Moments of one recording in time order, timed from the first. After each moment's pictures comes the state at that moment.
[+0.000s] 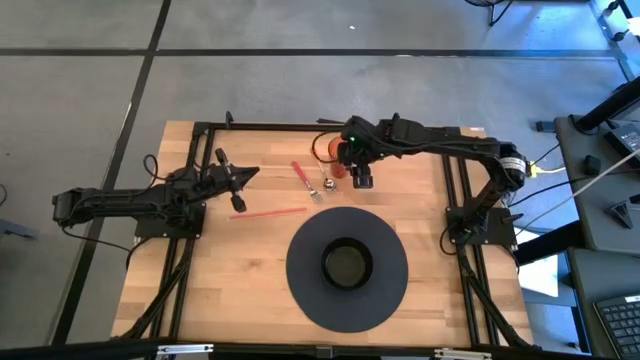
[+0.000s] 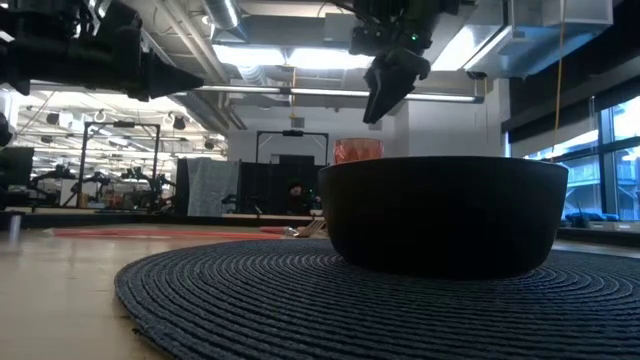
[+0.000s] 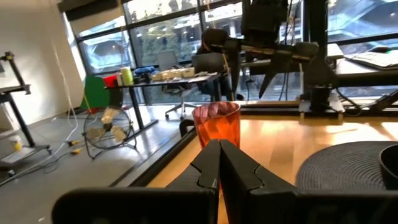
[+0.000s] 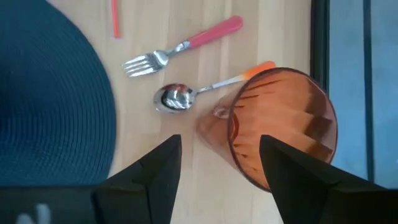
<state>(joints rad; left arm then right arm) 0.21 0.43 0.10 0.40 -0.25 0.14 -0.31 1.66 1.53 -0.87 0.09 -0.45</state>
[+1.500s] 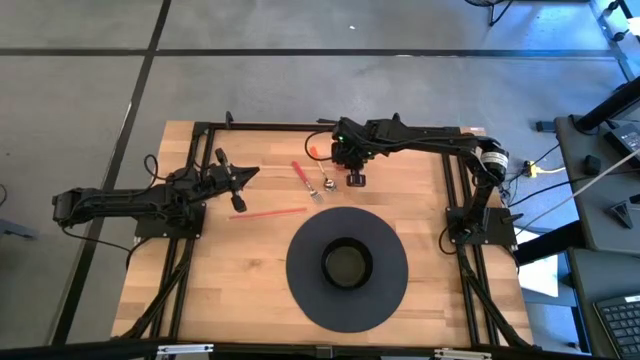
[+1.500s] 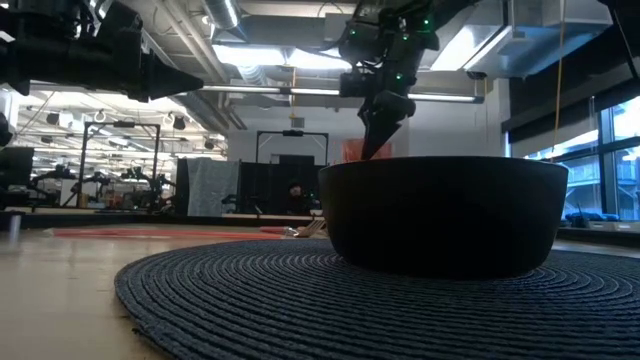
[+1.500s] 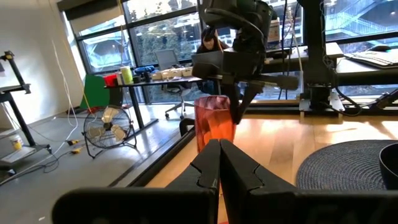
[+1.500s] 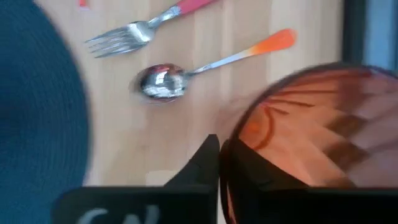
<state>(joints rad) 0.21 0.43 0.10 0.39 -0.25 0.14 -0.36 1.79 1.52 -0.83 0.08 -0.45</state>
